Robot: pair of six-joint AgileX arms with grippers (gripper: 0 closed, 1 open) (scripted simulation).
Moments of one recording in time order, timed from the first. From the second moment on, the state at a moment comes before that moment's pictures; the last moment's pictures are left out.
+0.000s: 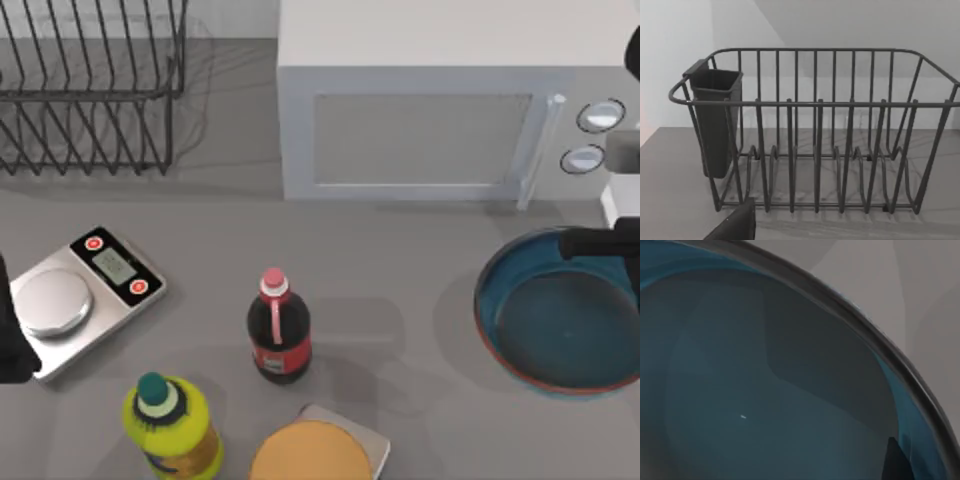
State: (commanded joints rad) left arm 0.00 0.00 0.00 0.00 0.00 0.00; right arm 0.39 1.49 1.31 -1.39 0.00 0.39
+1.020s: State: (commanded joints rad) left arm 0.00 0.00 0.00 0.00 0.00 0.00; right arm -0.20 1.46 1.10 -0.11 -0.40 0.14
